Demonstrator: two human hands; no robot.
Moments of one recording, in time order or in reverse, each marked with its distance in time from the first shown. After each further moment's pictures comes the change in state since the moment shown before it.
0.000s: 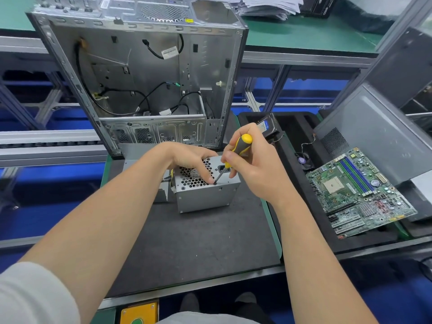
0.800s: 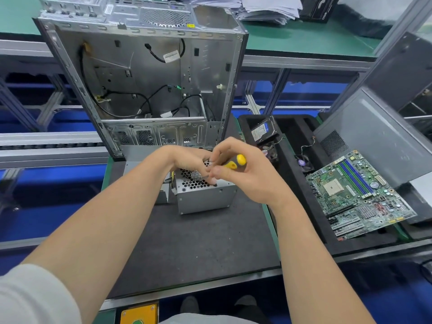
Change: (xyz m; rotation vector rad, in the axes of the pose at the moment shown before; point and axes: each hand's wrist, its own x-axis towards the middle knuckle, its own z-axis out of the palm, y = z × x) left_hand -0.002 0.005 0.006 0.014 -0.005 0.115; right_hand 0.000 0.001 0.007 0.160 -0.171 -0.071
